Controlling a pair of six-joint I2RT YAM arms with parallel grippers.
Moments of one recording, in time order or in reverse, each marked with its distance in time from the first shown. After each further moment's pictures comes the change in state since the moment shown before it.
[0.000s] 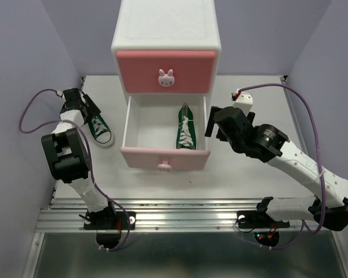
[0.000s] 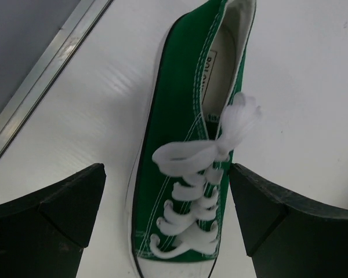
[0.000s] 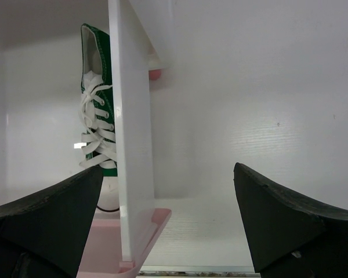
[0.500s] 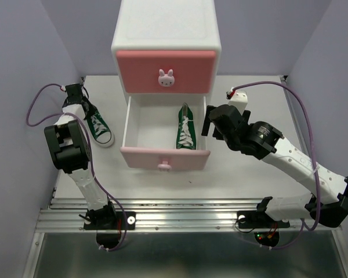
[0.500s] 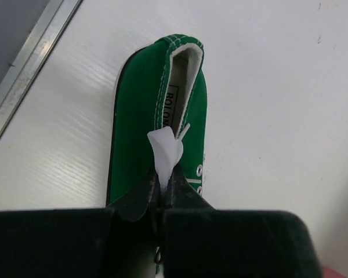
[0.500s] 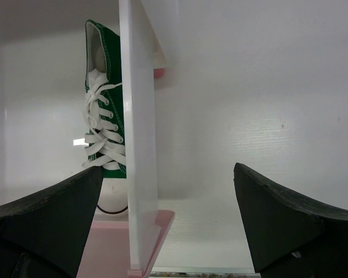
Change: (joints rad) left arm -0.006 0.190 0.171 0.027 0.078 0.013; right arm 0.000 0.056 0.033 0.006 -0.016 -0.017
